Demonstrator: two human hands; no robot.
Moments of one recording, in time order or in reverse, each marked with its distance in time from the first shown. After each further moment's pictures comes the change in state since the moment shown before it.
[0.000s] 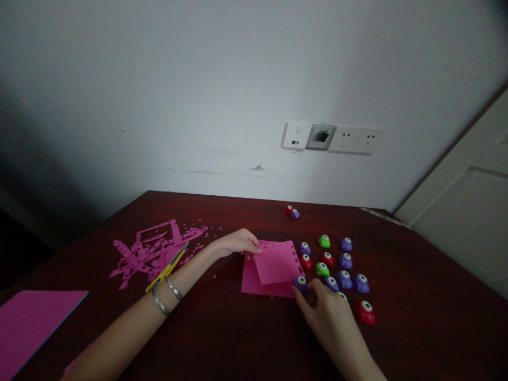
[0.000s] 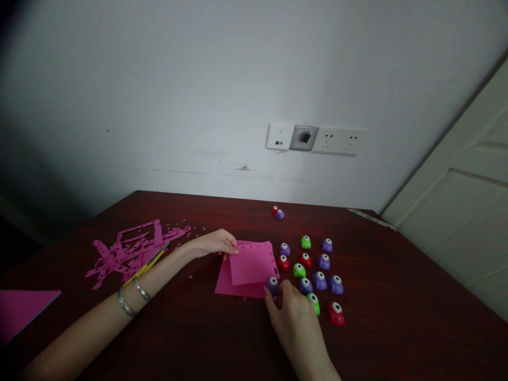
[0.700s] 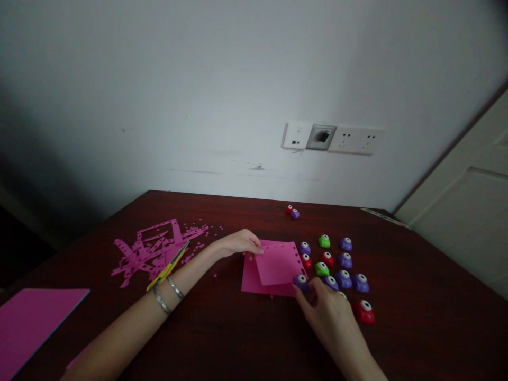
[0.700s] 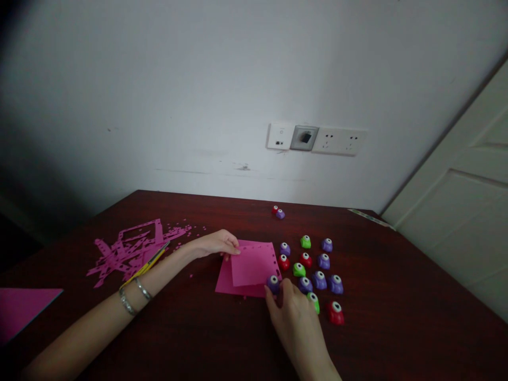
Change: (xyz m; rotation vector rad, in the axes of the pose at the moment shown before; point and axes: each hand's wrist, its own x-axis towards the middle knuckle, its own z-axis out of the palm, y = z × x) left_hand -0.002 0.004 0.004 -0.024 -0.009 -0.012; right_hand 0.000 -0.001 -0.001 -0.025 0.053 -0.042
